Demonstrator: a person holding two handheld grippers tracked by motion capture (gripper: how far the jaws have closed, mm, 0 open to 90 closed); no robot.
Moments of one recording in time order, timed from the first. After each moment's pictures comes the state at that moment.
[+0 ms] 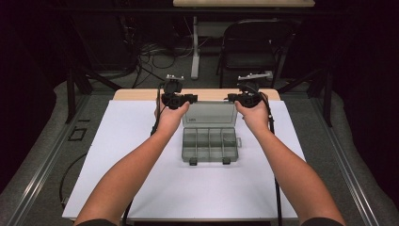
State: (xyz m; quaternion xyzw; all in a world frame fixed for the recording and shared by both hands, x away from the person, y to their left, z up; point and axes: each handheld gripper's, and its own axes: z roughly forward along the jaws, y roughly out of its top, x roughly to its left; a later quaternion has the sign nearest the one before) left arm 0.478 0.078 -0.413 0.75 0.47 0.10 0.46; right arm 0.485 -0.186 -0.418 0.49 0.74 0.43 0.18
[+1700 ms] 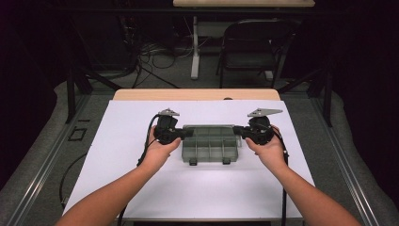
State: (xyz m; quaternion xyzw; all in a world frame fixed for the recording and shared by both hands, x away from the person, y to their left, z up) left arm 0.398 0.100 -0.462 0.80 0.40 0.03 0.44; right arm 0.390 -0.214 -0.463 0.42 0.78 0.44 0.15
